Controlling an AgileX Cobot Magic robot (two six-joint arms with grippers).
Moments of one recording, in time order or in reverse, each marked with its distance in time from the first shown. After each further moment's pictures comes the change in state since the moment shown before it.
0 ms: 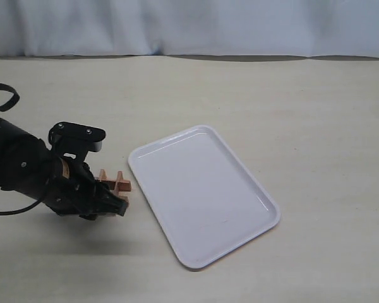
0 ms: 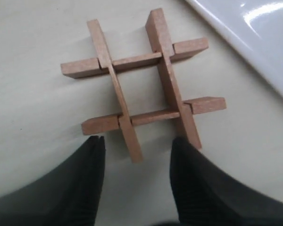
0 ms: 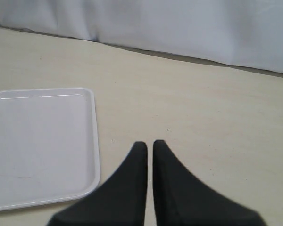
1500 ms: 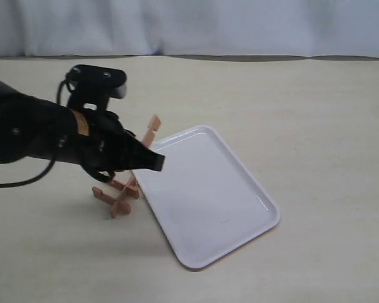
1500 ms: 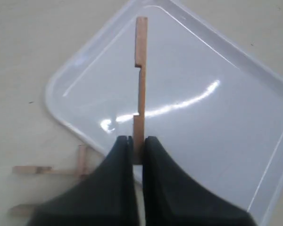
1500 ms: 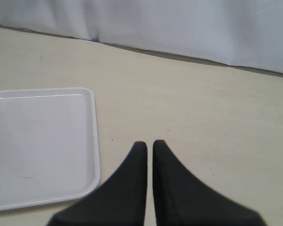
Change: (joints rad) left arm -0.133 -0.148 -0.131 -0.065 -0.040 0.023; right arm 0.000 0.000 0.000 0.000 0.002 0.000
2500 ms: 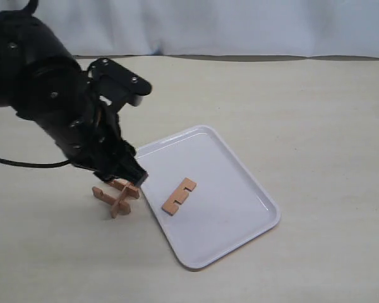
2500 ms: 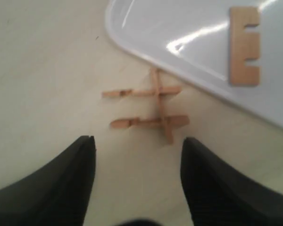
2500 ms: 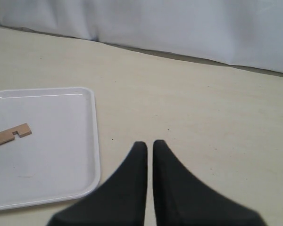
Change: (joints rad) left arm -0.045 0.035 -0.215 0.331 0.580 -0.066; right arm 0.000 0.000 0.000 0.000 0.000 0.000
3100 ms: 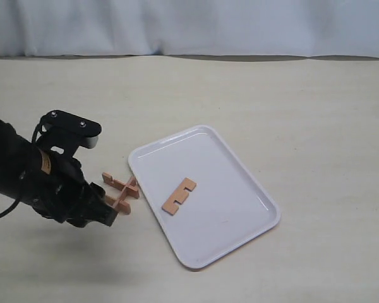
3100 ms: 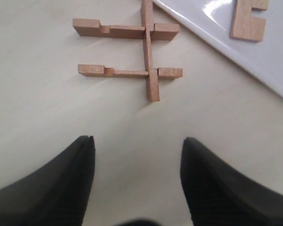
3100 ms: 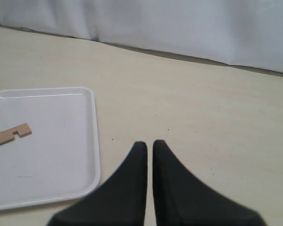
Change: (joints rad) left arm 0.131 -0.093 0.351 -0.305 -0.340 0.170; right arm 0.000 0.000 0.000 0.000 0.000 0.000
